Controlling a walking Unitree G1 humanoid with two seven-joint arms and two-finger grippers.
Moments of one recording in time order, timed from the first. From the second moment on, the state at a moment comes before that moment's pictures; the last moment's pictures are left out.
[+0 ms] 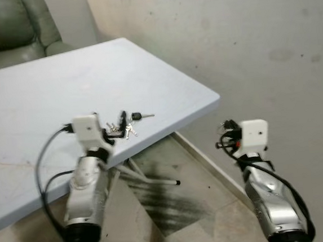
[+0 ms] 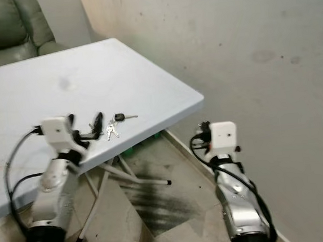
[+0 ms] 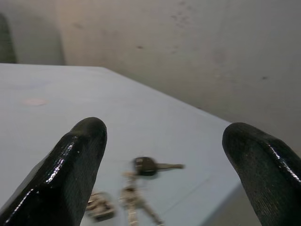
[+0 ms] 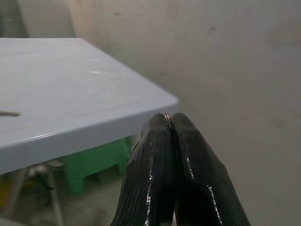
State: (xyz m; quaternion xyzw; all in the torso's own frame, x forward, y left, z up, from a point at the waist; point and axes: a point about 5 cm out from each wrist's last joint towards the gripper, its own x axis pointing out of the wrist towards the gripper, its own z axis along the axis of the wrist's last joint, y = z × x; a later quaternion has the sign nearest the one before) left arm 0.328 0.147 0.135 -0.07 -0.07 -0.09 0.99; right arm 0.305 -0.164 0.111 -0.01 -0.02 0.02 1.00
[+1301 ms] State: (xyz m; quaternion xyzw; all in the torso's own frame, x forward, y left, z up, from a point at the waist) left arm 0.326 0.145 0.128 -0.07 -0.04 -0.10 0.99; right arm 0.301 -0.162 0.108 -0.01 -0.02 0.02 1.00
